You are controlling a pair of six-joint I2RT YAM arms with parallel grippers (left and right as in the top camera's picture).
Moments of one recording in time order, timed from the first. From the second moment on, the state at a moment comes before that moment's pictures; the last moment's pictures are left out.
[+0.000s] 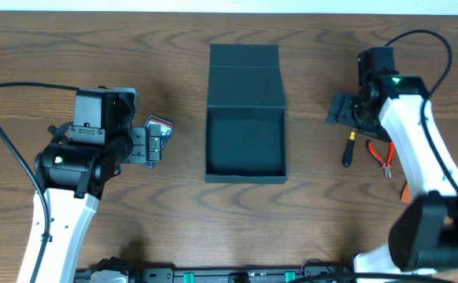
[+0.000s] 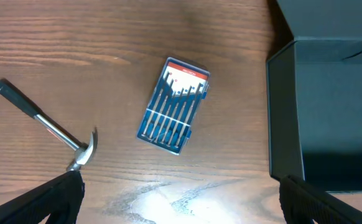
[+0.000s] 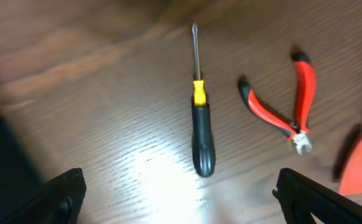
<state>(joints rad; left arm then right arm) -0.15 1.16 1.16 -1.02 -0.01 -0.10 0.01 1.72 1.36 -1.04 0.15 0.43</state>
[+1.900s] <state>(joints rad) -0.15 1.16 1.16 -1.01 -0.01 -0.10 -0.08 1.92 1.17 -0.74 0.03 0.37</state>
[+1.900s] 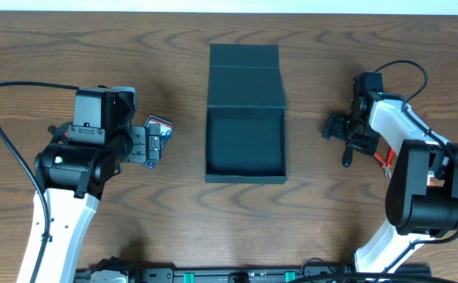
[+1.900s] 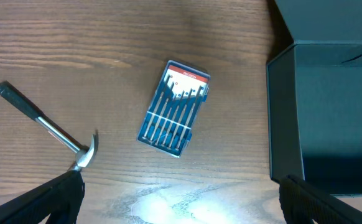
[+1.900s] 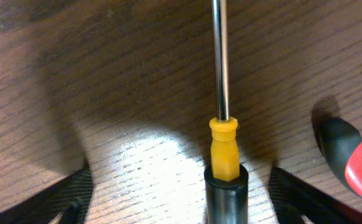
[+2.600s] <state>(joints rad) -0.15 1.16 1.16 -1.01 -0.01 -0.10 -0.08 1.92 1.17 -0.74 0.03 0.39</state>
